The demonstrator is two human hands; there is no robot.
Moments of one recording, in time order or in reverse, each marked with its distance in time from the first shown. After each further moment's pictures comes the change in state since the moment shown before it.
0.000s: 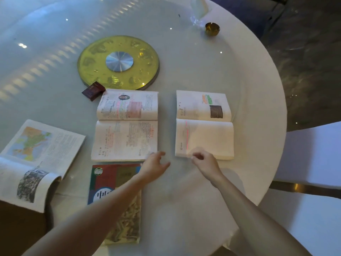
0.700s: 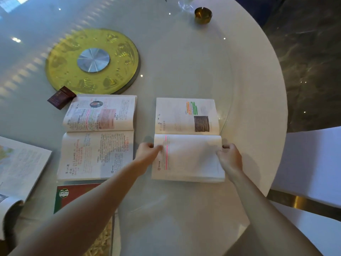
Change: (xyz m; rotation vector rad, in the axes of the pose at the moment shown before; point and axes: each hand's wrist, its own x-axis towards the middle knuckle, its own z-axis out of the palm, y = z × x) left_hand 0.109 0.087 0.015 -0.466 0.120 -0.337; right_hand 0.107 0.047 -0.128 0.001 0.278 0.320
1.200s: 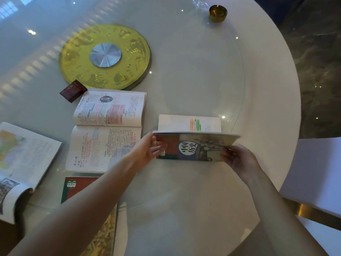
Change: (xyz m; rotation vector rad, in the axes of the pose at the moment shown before) left_hand -0.002 0.009 -0.029 -0.779 -0.213 -0.206; right_hand -0.005 -0.024 -0.025 0.893 -0.383 0.274
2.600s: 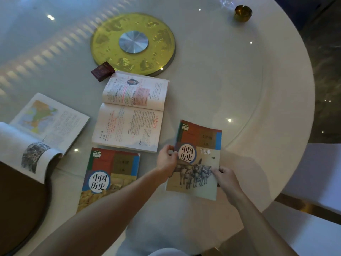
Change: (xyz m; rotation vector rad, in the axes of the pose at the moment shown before) left_hand -0.050 -0.101 -0.035 0.565 0.211 0.212; right_hand -0.059 0.134 0.004 -0.911 0.029 -0.104
